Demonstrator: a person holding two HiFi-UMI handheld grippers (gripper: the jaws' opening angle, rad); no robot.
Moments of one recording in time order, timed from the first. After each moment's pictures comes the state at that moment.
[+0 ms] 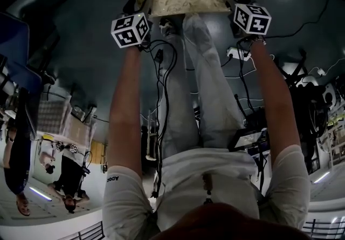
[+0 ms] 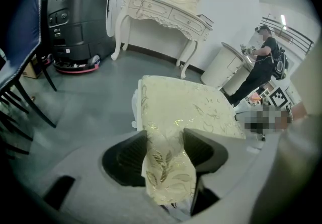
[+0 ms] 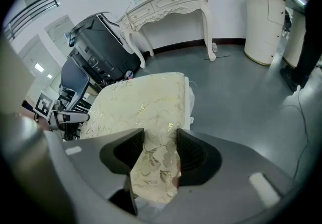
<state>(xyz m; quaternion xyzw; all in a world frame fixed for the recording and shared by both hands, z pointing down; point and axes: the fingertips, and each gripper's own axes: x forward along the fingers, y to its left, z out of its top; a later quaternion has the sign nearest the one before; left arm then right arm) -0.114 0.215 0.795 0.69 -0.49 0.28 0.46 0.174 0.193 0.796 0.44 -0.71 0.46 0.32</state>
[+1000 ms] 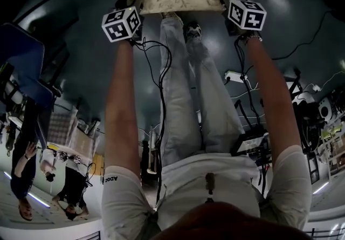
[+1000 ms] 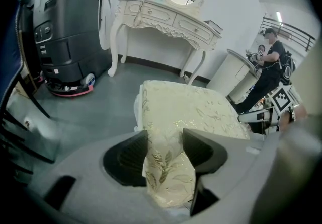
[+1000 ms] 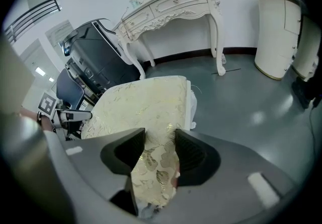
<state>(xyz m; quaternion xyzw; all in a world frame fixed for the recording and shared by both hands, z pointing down) -0.172 0.035 0.774 0.70 -0.51 0.26 0.42 0.118 0.020 0.776 0.44 -0.73 0.43 0.29</state>
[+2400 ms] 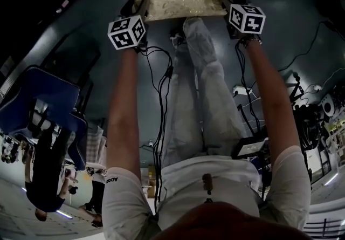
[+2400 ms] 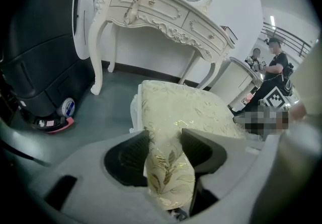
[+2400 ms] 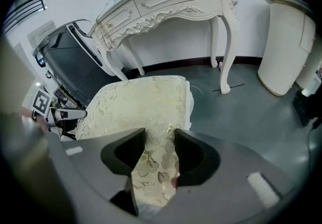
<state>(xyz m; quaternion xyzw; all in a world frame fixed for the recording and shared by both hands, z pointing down) -0.216 -0.210 0.782 0.74 -0.46 0.25 0.41 0.074 -0.203 0.783 0.49 -0.70 0.43 0.30</state>
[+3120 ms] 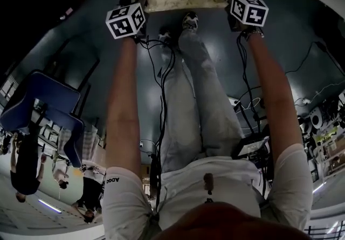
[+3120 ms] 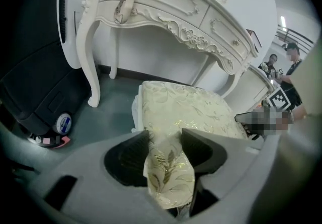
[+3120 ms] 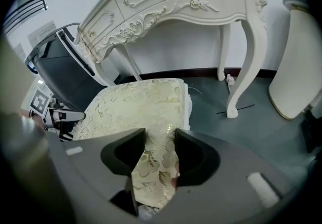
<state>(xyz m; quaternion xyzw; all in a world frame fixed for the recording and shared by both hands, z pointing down) -0.178 -0.375 0.787 0.71 -0.50 0.26 0.42 0.113 -0.390 0.790 0.47 -0.72 0.42 0.30</state>
